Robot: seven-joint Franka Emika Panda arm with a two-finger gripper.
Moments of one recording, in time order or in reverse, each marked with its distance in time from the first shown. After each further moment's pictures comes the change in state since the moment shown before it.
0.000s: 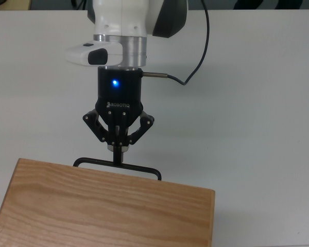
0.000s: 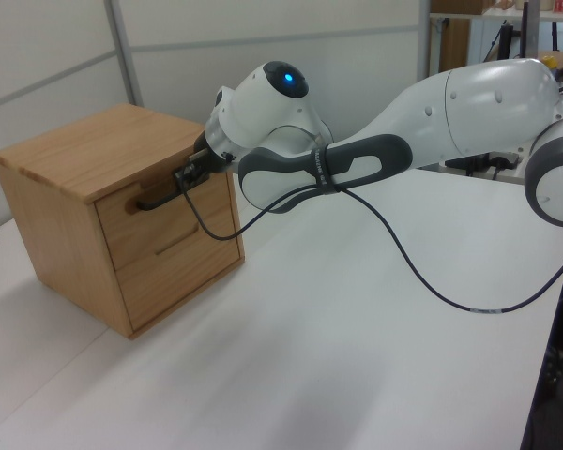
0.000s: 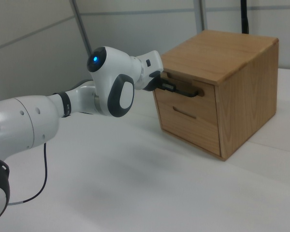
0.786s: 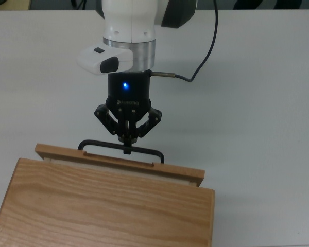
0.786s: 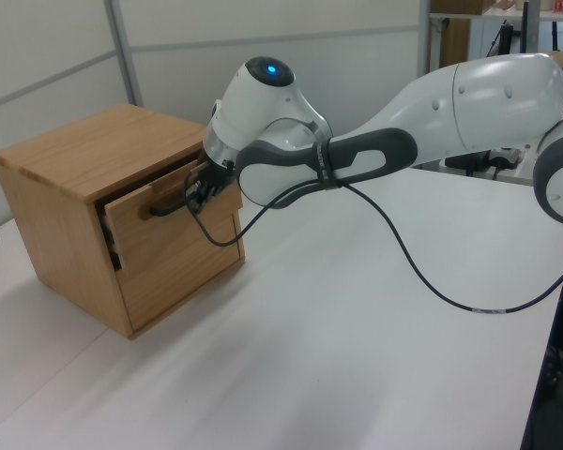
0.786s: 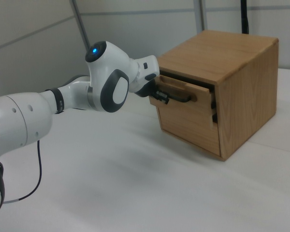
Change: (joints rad) arm 0.022 -0.025 0.005 -0.003 0.010 -0.214 -0.005
